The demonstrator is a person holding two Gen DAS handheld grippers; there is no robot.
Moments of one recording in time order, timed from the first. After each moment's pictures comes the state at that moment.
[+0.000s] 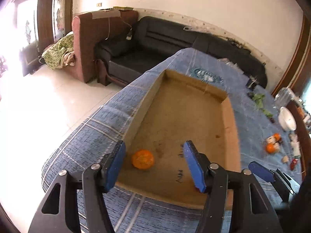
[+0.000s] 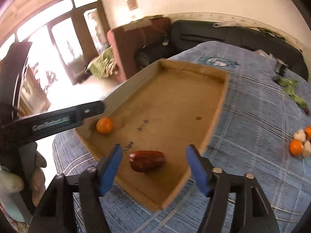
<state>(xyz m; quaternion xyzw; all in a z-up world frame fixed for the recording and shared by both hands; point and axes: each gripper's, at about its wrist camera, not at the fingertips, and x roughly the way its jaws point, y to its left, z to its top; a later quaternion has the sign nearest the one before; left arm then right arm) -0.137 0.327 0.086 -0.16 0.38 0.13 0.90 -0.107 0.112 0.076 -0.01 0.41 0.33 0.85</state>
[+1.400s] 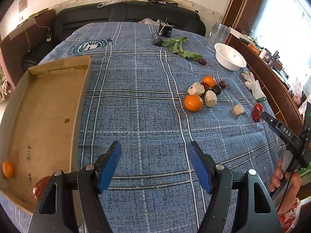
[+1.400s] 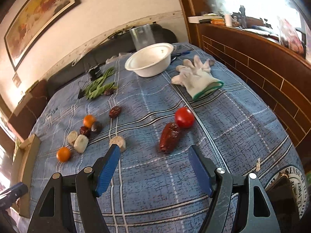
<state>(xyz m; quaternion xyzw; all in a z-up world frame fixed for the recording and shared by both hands) -0.048 0.101 0.052 -0.05 0.46 -0.10 0.88 -0.083 -0.263 0.044 0.18 0.37 -0.06 0.91</state>
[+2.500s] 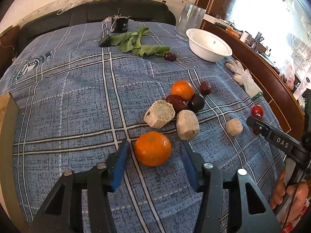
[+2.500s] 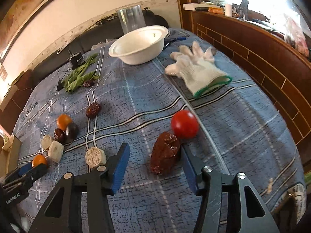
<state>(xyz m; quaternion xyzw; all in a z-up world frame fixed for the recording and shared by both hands) 0.050 0.013 0.010 0.00 0.46 -0.20 0.87 -0.031 -0.262 0.021 0.14 0.43 -0.09 0.89</state>
